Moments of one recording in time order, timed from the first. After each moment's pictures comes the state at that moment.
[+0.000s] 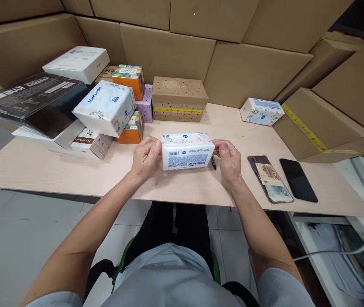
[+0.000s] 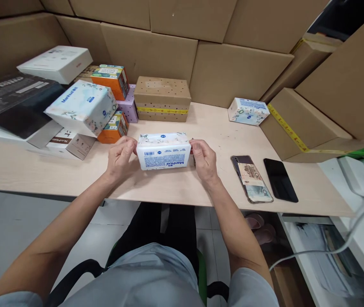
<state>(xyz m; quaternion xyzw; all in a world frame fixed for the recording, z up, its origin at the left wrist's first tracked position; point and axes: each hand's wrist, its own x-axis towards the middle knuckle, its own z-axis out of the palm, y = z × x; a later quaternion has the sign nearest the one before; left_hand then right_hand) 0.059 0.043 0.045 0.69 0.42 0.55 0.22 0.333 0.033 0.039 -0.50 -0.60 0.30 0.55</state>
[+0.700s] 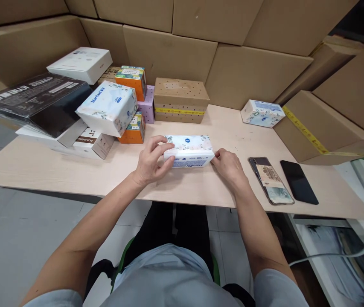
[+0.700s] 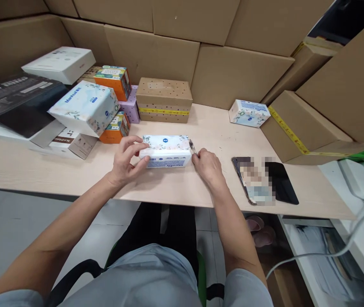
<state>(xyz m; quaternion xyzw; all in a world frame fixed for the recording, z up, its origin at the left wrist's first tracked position) 0.062 0.041 0.038 0.78 0.37 0.50 0.03 0.346 0.043 0.049 -0.74 -0.64 0.14 0.15</state>
